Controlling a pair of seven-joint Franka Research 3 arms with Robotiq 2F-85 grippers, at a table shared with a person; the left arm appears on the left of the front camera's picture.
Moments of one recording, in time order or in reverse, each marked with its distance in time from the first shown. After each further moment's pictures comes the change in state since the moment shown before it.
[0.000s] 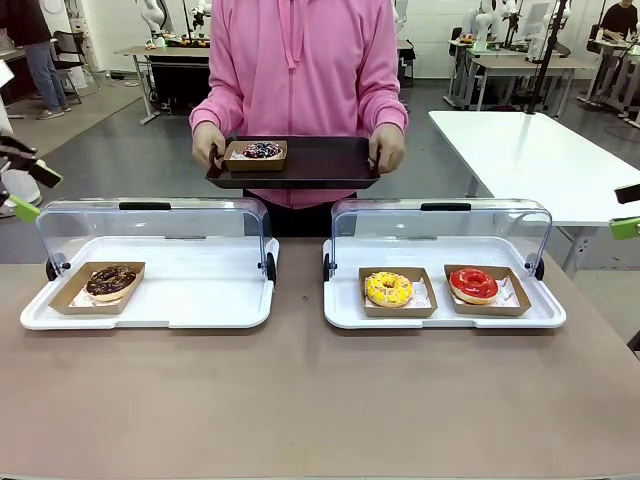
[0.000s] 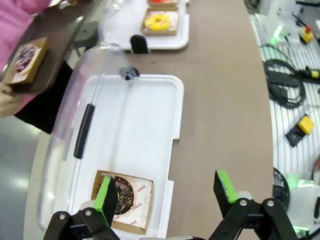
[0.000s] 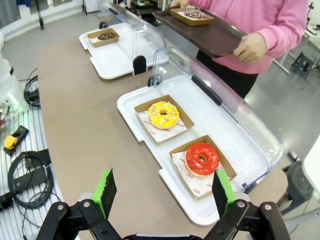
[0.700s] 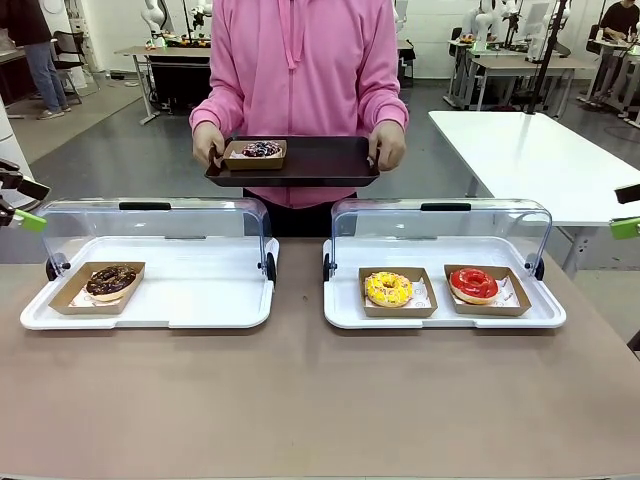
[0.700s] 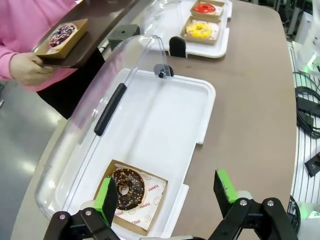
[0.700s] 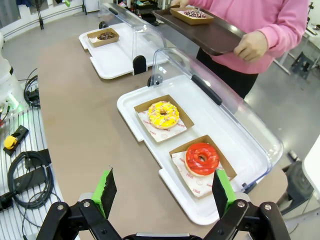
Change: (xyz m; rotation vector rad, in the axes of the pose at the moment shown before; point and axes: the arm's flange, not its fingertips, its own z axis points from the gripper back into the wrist) left arm -0.041 -0.005 -0.009 0.159 -0.089 0.143; right arm 0.000 0.000 0.000 0.000 0.000 0.000
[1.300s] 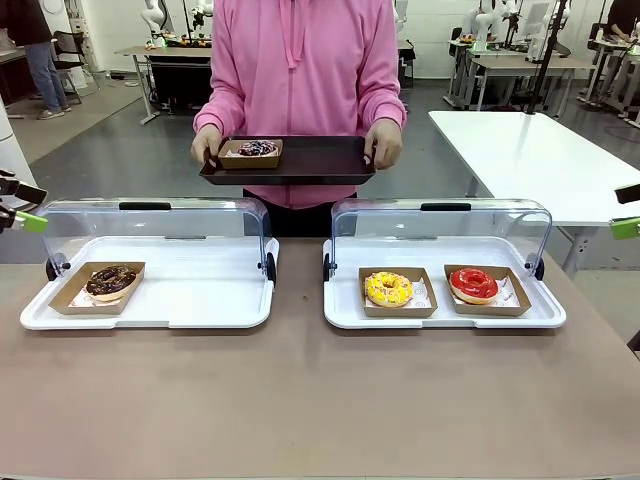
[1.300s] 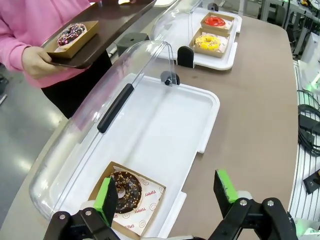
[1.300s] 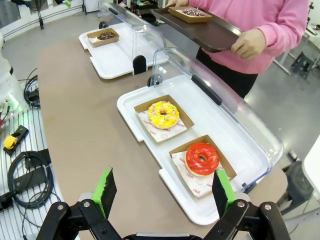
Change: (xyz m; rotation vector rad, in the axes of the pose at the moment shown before) left arm -0.015 -0.003 -0.003 0.025 -0.064 0.075; right arm 0.000 0.000 0.000 0.000 0.000 0.000
